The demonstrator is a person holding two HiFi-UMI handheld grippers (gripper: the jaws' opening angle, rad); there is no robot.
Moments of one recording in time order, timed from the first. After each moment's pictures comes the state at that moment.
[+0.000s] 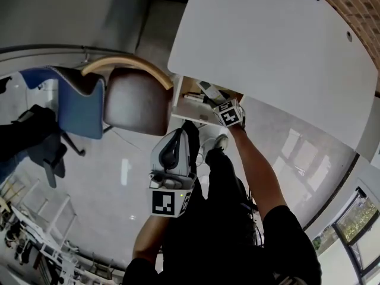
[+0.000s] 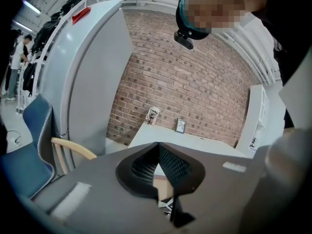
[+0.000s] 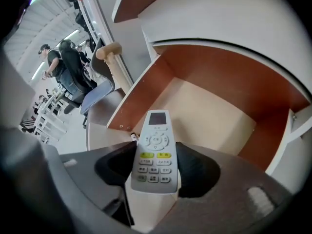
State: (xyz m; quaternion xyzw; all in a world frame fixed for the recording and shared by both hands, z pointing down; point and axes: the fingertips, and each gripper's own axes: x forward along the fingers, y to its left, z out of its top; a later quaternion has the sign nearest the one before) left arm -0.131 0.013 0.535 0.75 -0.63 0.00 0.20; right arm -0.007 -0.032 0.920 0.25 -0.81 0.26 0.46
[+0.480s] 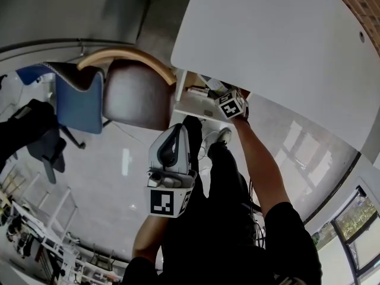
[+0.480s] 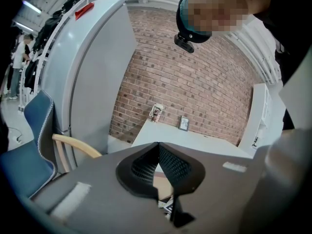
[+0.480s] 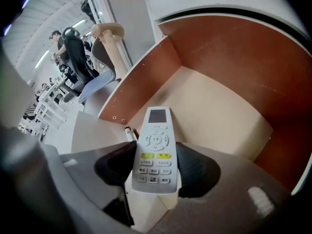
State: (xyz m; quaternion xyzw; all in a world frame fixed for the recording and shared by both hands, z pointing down) left arm -0.145 0.002 0.557 0.74 -0.64 0.01 0.22; right arm -0.018 -0.038 0.958 0.21 -0.81 0.23 0.50
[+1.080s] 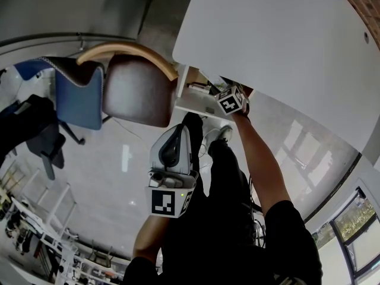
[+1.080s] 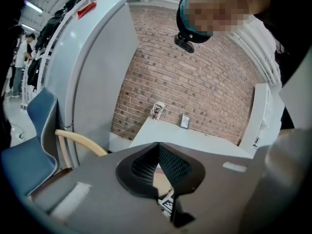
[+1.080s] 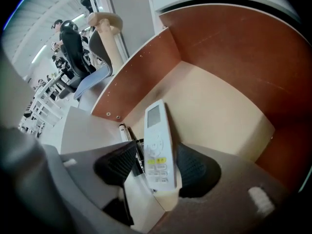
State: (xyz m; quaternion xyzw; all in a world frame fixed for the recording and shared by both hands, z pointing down) left arm -0.143 0.012 0.570 0.73 -0.64 0.02 0.23; right arm -0.019 -0.042 0.976 0.22 -0.80 0.21 0.51
